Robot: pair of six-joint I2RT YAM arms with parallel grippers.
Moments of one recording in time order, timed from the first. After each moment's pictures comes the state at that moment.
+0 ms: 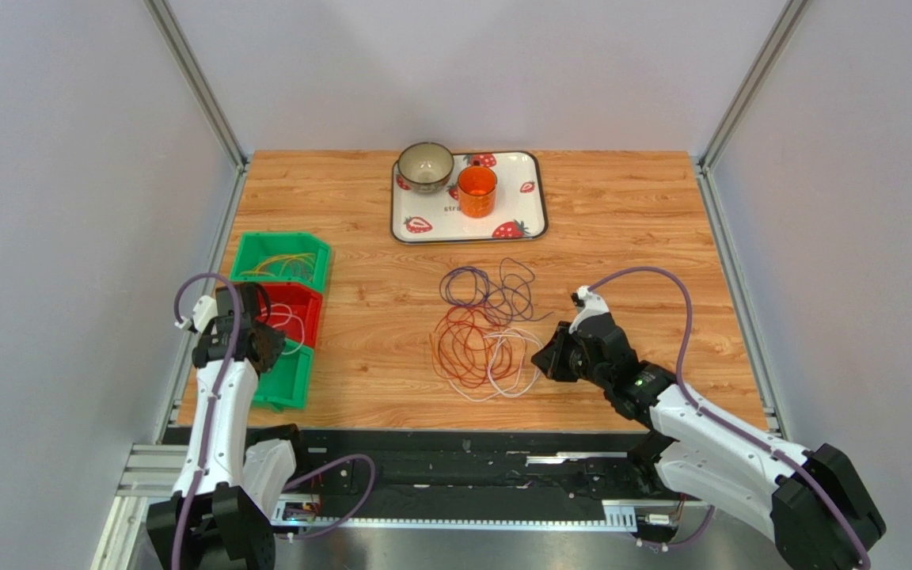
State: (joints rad) left arm 0.22 0.86 0.61 -0.75 -0.23 -0.89; right arm 0.64 0.89 0.32 -0.07 -0.02 0.69
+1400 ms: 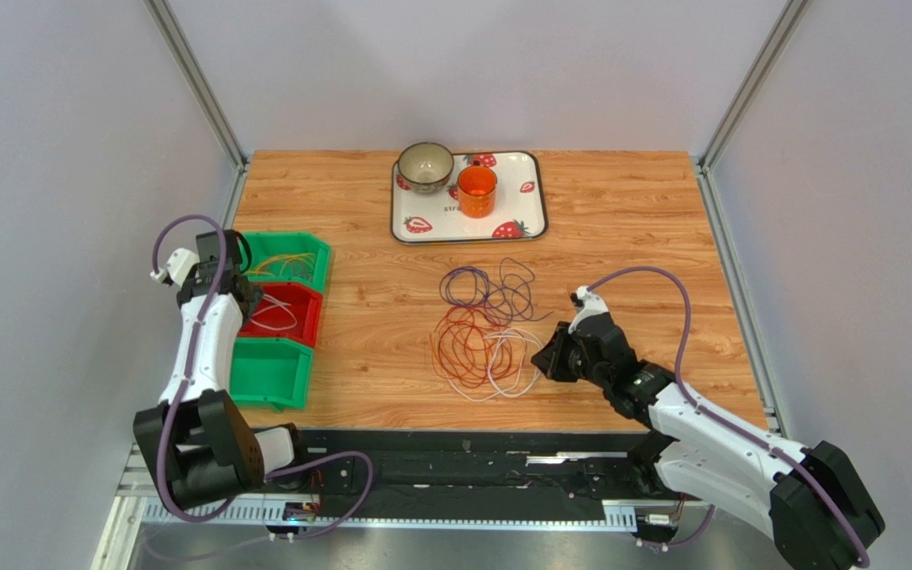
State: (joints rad) left arm 0.28 1.22 0.89 -0.65 -0.36 -0.83; right arm 0.64 0.90 0.33 -0.07 -0.02 0.69
